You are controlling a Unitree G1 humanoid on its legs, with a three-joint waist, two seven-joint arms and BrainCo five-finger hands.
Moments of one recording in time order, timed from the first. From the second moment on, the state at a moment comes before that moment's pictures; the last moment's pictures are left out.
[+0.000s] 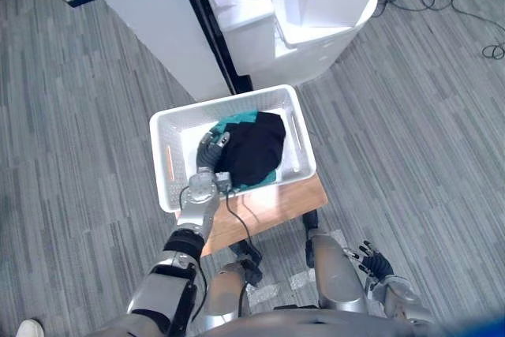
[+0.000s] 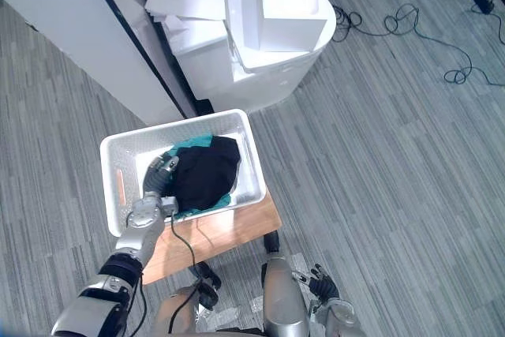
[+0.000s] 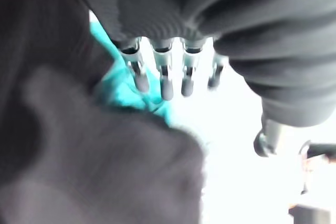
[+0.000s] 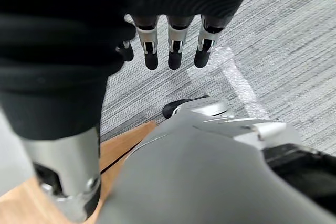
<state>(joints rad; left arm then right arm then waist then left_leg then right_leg) -0.40 0.20 -0.03 0.62 -0.29 -0.16 0.25 0.09 -0.14 -0.04 0.81 0.24 0.01 0.07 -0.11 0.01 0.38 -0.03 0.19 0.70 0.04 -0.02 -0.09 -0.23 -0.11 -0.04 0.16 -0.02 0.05</state>
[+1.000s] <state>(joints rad) 0.08 0.25 0.41 0.32 -0.50 -0.08 0.24 0.20 -0.16 -0.03 0.94 0.19 0.07 0.11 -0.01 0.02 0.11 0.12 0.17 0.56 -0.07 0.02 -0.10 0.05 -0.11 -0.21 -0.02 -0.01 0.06</state>
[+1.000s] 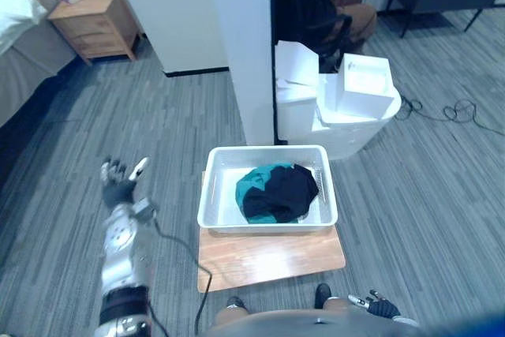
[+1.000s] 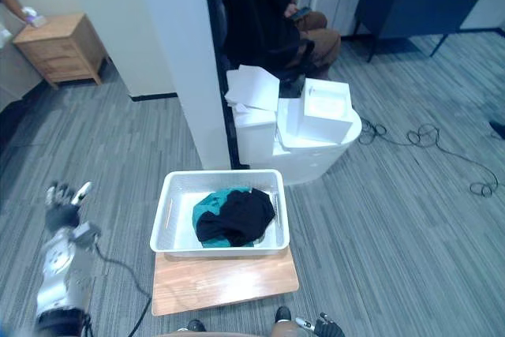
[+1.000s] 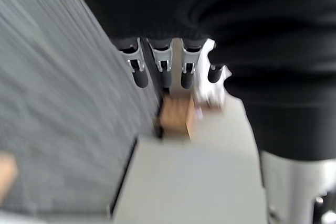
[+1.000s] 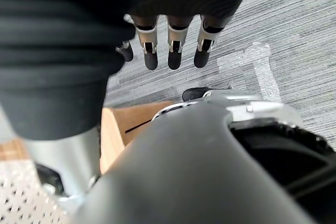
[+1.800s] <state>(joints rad) 0.22 -0.01 0.43 0.97 -0.07 0.15 -0.07 0.17 -0.10 -0.23 0.98 0.15 0.05 0.07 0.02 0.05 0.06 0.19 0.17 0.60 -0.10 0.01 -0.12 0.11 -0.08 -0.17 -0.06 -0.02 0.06</state>
